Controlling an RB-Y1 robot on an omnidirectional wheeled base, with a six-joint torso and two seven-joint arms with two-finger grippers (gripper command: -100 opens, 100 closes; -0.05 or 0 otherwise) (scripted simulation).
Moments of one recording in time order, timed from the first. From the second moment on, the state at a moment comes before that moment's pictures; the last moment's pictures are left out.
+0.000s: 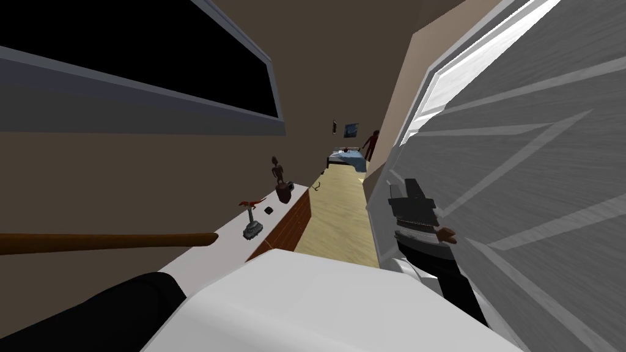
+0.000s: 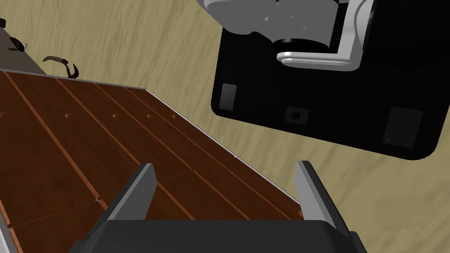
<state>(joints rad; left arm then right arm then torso) 0.96 0.68 -0.62 -1.10 0.02 -0.74 0.66 0.54 -0.04 -0.01 -2.39 0.05 -0.44 0.03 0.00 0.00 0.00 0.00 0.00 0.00</state>
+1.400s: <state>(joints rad) 0.96 0.76 -0.73 -0.68 0.07 -0.84 0.77 0.54 -0.04 -0.01 -2.39 0.05 -0.44 0.03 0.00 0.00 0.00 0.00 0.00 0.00</state>
